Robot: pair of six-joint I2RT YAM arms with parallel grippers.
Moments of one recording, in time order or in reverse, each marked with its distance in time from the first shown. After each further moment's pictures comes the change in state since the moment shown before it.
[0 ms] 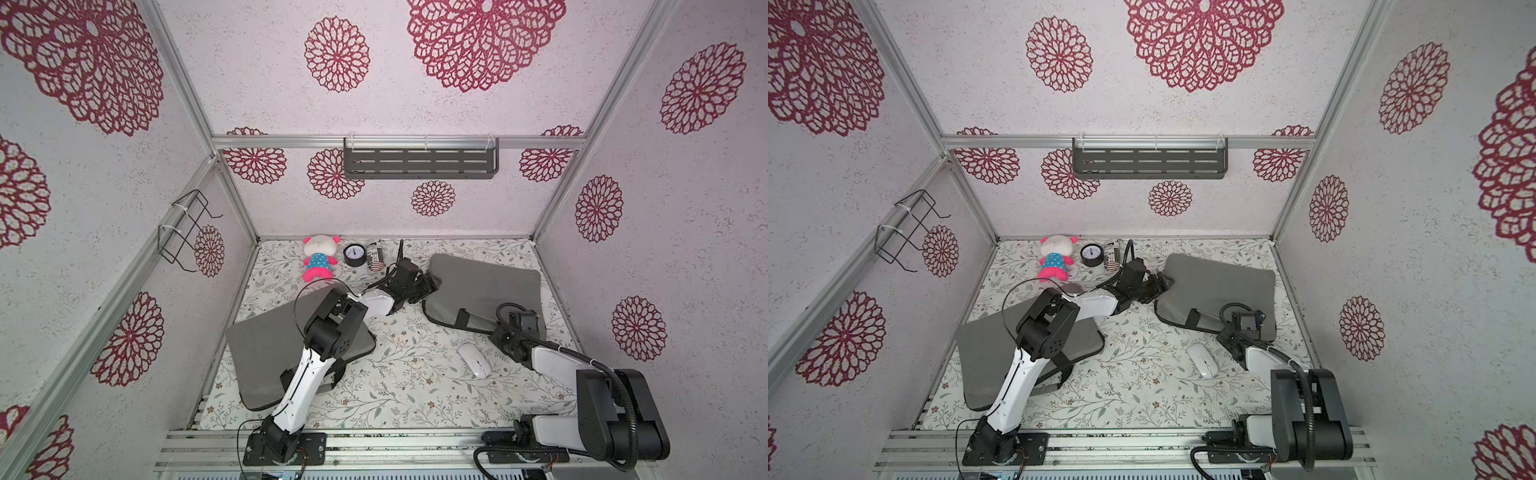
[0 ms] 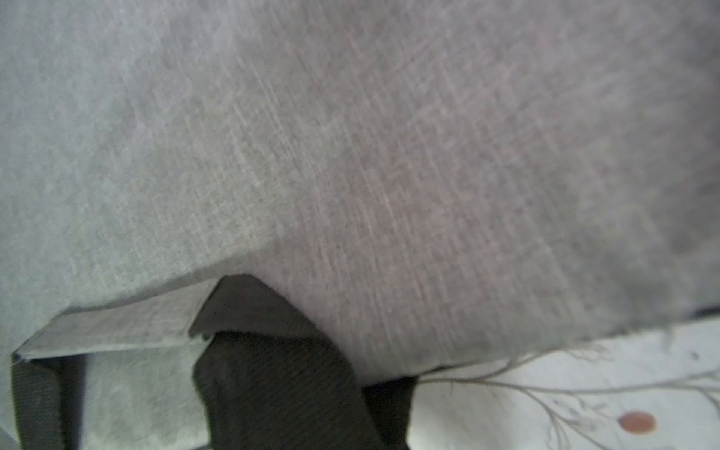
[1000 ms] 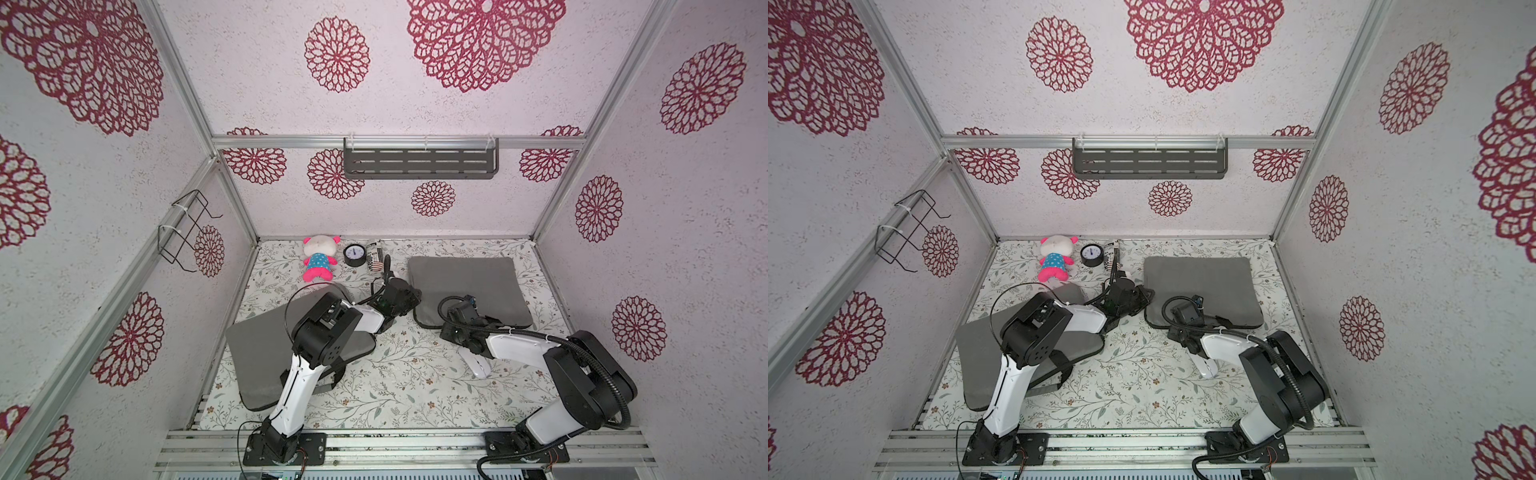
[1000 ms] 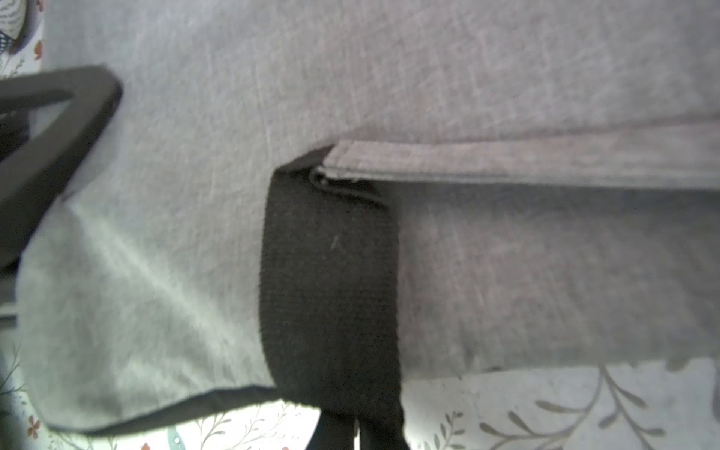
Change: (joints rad) left arm -0.027 -0.183 -0.418 0.284 -0.222 -0.119; right arm 0.513 0.224 0.235 -0.023 0.111 0.046
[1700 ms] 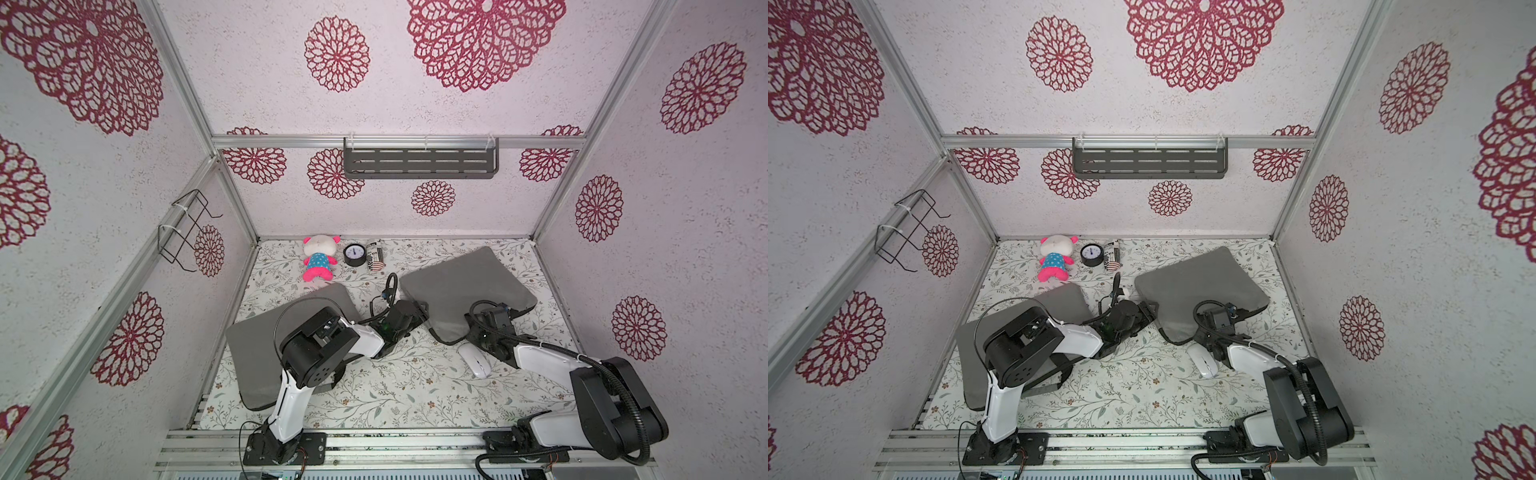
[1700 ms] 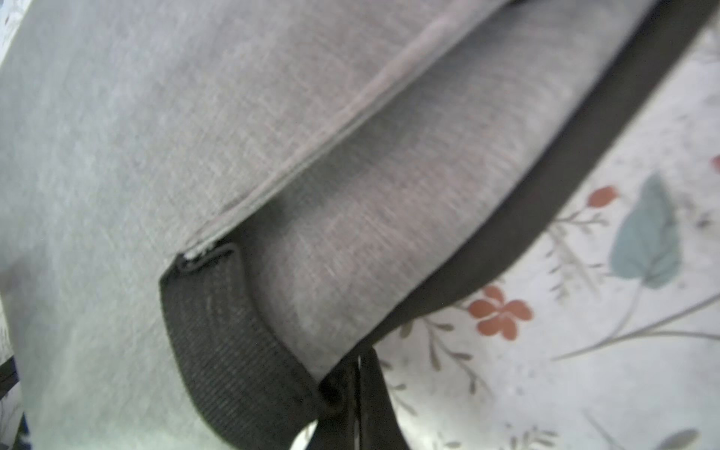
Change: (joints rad) left arm -0.108 -0.171 -0.226 0.044 -0.199 -0.047; right arm -0.269 -0.187 -0.171 0.003 -0.066 -0.003
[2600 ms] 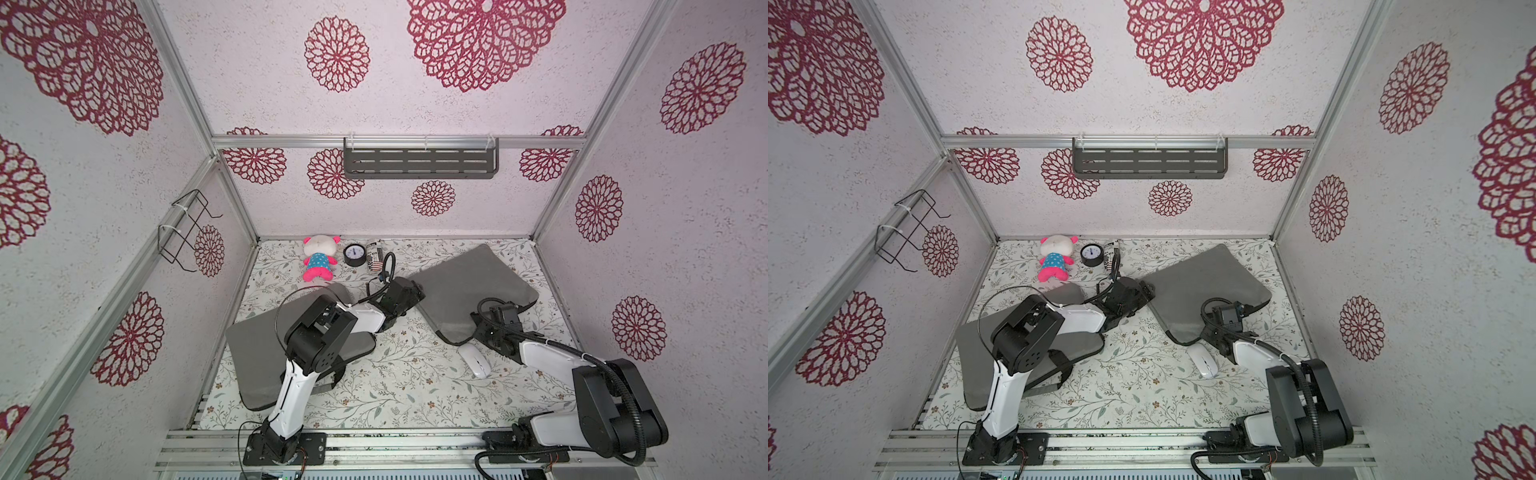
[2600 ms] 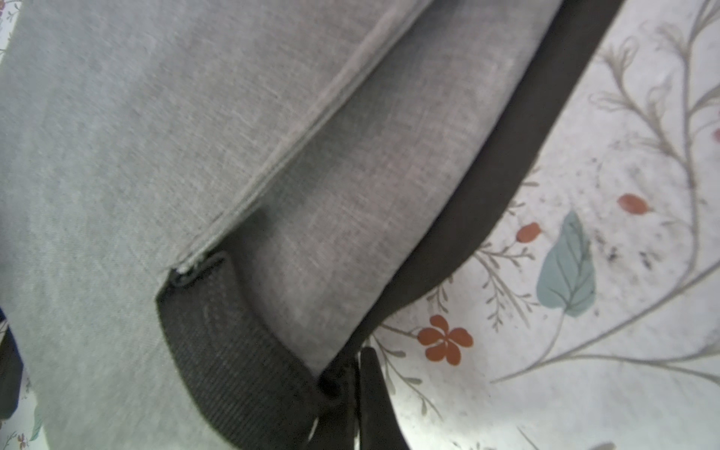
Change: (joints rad) left arm 0.089 0.085 0.229 -0.262 0.013 0.032; right arm -0.065 -0.004 0.023 -0.041 -0.026 -0.036
